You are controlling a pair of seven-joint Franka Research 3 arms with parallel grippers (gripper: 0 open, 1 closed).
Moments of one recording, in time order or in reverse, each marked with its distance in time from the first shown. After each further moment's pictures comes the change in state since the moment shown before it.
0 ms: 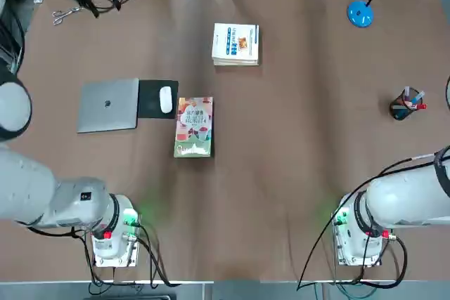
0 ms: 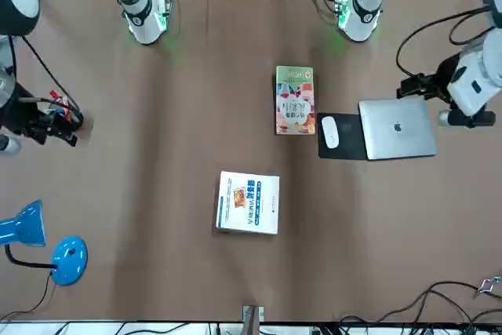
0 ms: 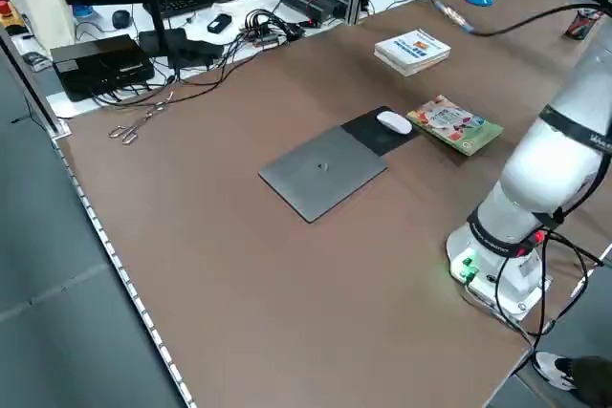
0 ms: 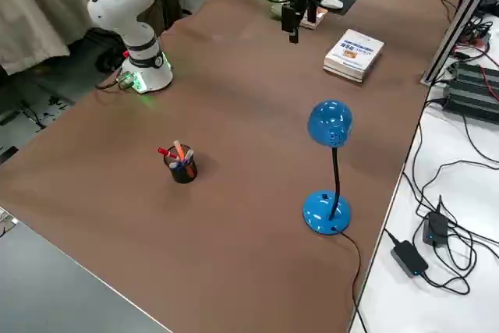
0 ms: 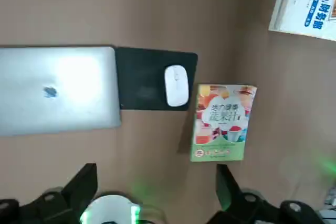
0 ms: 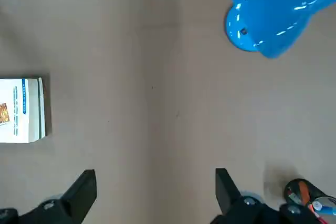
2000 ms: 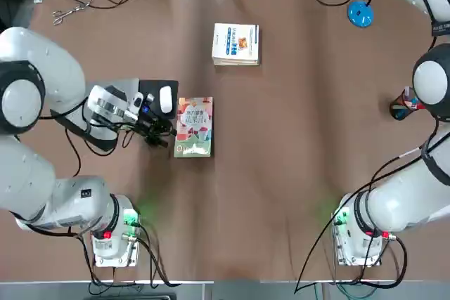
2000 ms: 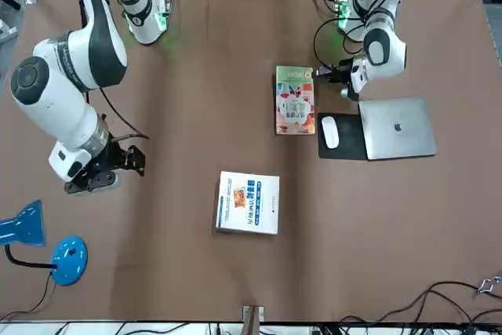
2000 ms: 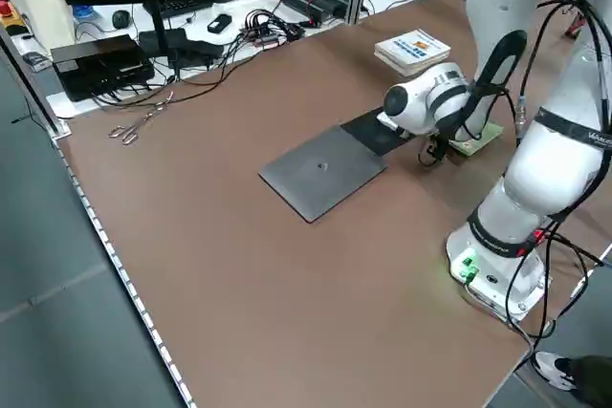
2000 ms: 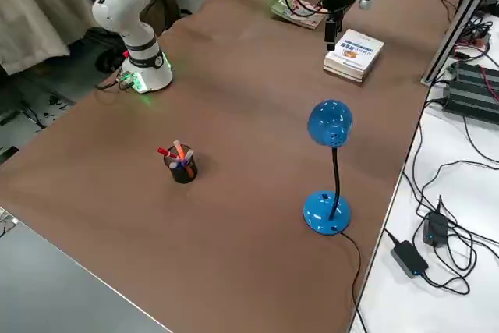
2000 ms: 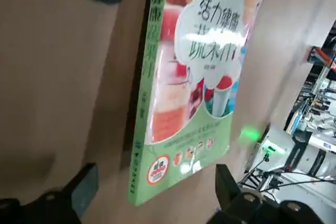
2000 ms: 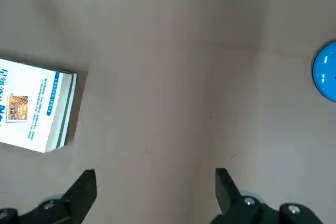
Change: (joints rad) left arm 0.065 0.183 -0.295 -1.003 -1.153 0.706 1.018; right arm 0.213 0.179 -0.005 -0.005 -0.037 0.230 0.003
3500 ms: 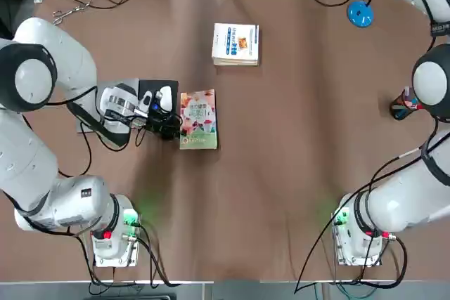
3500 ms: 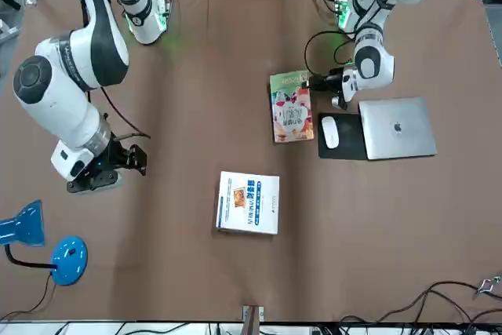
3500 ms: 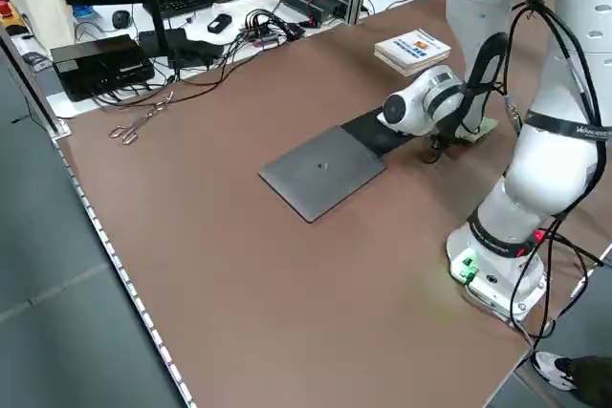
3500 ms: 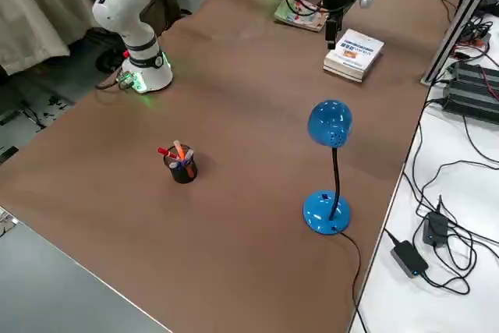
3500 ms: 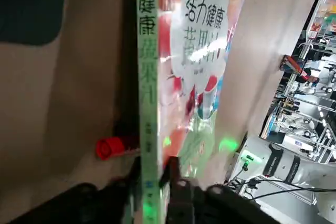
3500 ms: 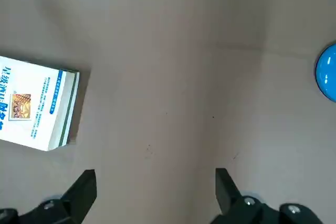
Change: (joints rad) left arm 0.011 0.145 -0.060 0.113 -0.129 0.005 0.084; right arm 0.009 0.000 0.001 0.001 0.000 -0.002 0.000
